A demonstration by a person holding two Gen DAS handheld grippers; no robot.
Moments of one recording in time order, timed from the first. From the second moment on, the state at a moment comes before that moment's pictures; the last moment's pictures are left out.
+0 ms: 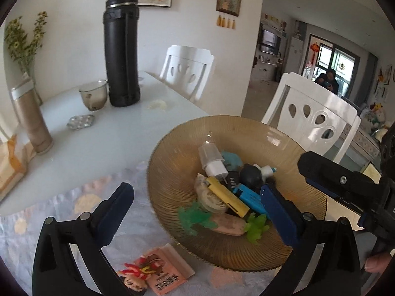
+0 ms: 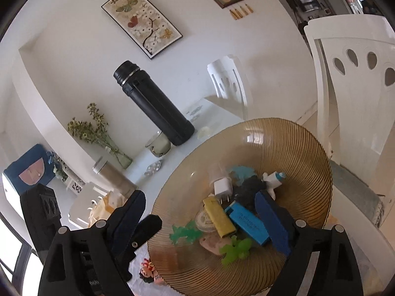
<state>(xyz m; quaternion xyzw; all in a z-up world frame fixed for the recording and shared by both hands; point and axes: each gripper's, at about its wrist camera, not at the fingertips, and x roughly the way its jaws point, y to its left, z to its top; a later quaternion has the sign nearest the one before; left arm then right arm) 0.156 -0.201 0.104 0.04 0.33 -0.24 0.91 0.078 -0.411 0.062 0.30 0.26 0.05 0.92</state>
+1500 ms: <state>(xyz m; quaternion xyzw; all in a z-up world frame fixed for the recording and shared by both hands) 0.145 0.001 0.011 -0.14 0.41 -0.07 0.90 0.079 -0.225 -0.015 0.02 0.40 0.07 0.91</state>
